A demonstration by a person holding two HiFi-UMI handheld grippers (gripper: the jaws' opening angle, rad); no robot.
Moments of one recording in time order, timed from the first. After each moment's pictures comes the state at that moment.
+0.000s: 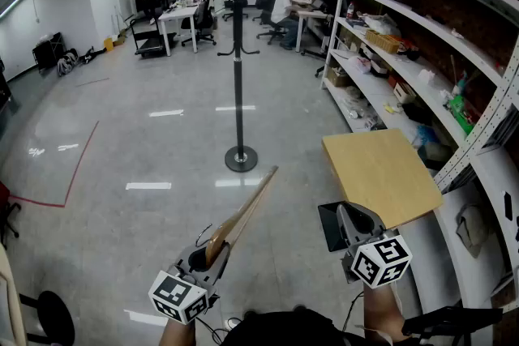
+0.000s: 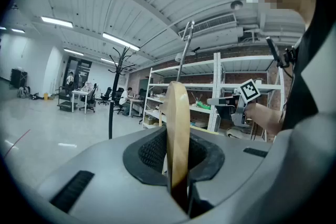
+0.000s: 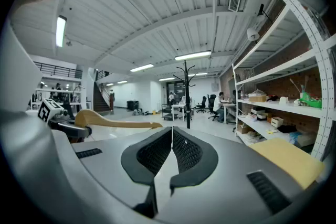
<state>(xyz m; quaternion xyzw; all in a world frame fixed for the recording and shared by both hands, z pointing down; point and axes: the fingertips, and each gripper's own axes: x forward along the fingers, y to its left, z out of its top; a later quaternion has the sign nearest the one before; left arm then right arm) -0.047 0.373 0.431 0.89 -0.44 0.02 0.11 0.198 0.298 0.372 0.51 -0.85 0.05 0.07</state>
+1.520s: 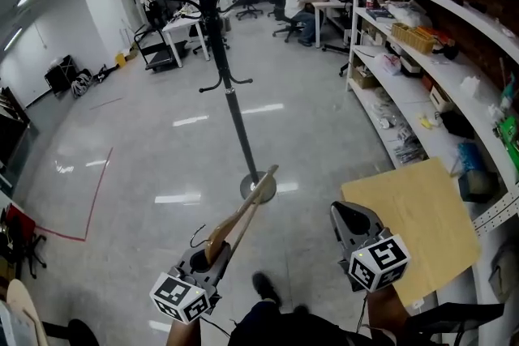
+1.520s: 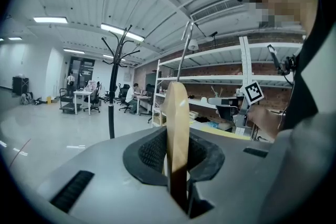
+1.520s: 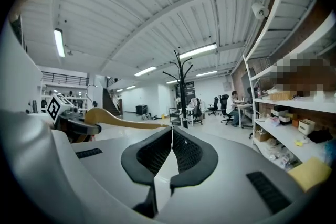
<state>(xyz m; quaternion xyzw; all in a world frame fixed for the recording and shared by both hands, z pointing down) -0.012 0.063 0.425 0.87 -0.47 0.07 0.11 0.213 -0.017 0.385 0.44 -0.89 0.05 0.04</state>
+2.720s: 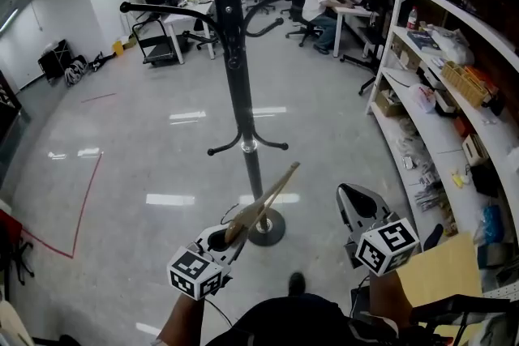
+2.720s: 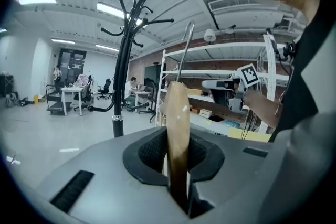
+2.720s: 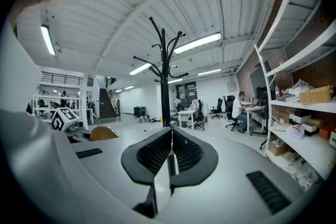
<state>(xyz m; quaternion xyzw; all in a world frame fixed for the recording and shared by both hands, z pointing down) -0.093 -0.310 0.464 0.89 -0.43 0.10 0.13 0.100 -0.387 0.372 0.43 -0.90 0.05 0.03</state>
